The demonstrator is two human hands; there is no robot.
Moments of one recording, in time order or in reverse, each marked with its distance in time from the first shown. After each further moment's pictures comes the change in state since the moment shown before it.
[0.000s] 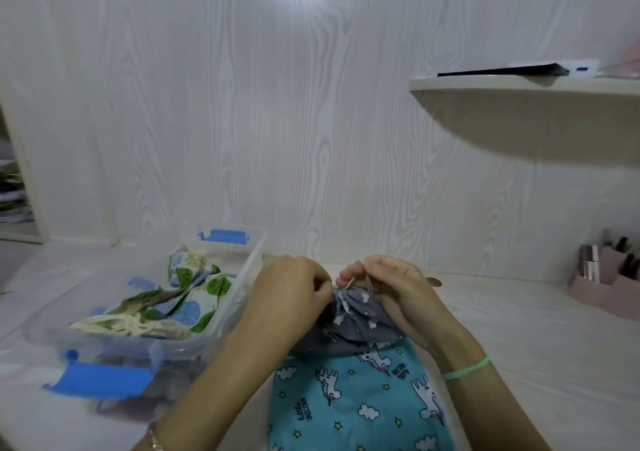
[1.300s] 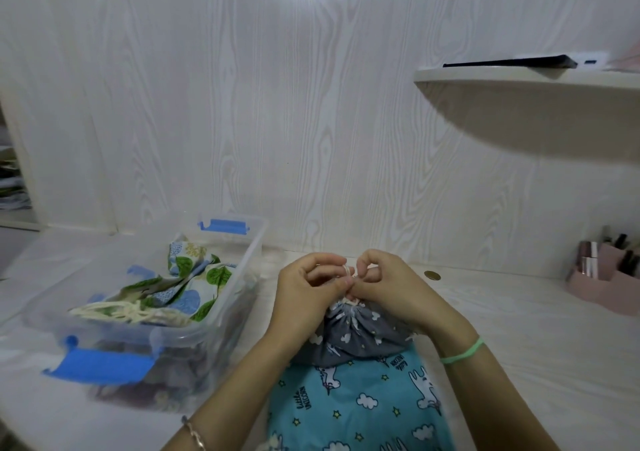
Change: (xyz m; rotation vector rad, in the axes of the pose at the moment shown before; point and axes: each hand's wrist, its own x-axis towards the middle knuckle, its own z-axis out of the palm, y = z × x) left_hand -0.007 0.000 0.045 -1.218 0.072 -0.237; right_hand 0.007 0.000 -0.001 -0.723 0.054 0.128
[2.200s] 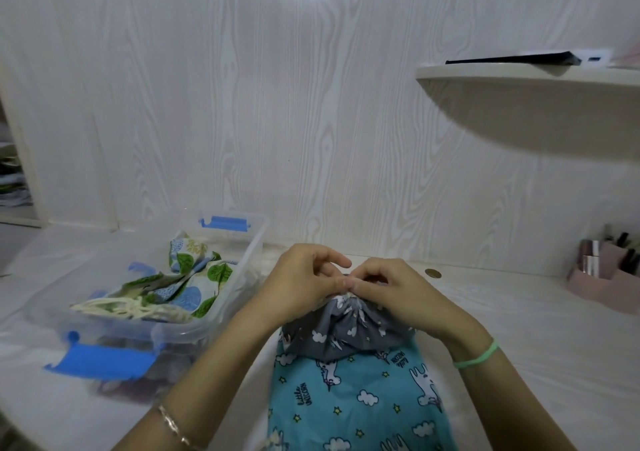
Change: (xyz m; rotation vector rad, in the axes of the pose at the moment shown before) left_hand 0.012 0.031 -0.016 0.488 -0.268 -0.043; right_hand -0.007 0.004 -0.006 -0.170 -0.058 -0.142
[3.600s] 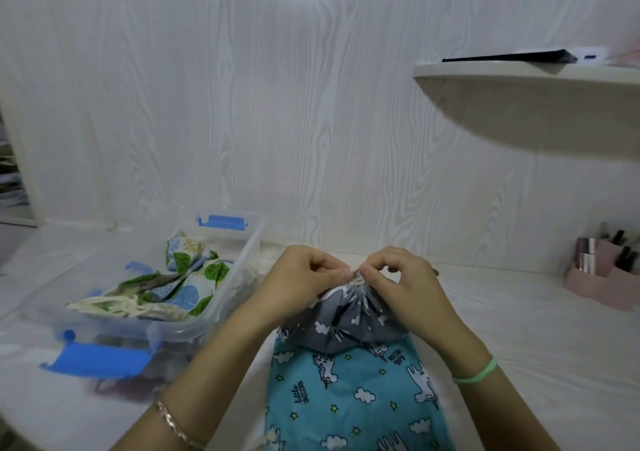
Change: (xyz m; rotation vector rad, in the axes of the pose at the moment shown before) left_hand 0.002 -0.002 0.004 -0.109 -0.004 -0.054; right_hand -0.009 0.008 0.004 -0.163 0.365 -0.148
